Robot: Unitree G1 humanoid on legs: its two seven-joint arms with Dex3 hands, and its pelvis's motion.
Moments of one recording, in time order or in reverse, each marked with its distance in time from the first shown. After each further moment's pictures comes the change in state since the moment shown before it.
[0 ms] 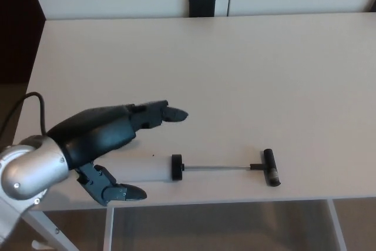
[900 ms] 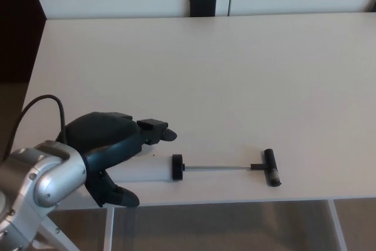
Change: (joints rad) left_arm -0.063 -0.022 -0.164 0.091 0.353 0.000 0.026; right_arm -0.007 0.000 0.005 0.000 0.001 0.000 0.007
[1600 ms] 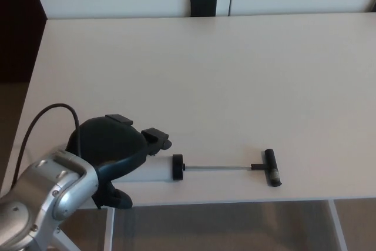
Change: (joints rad) left_arm -0.007 -0.041 -0.091 0.069 0.265 0.000 0.050; right_arm -0.013 0.000 0.001 0.000 0.000 0.000 0.003
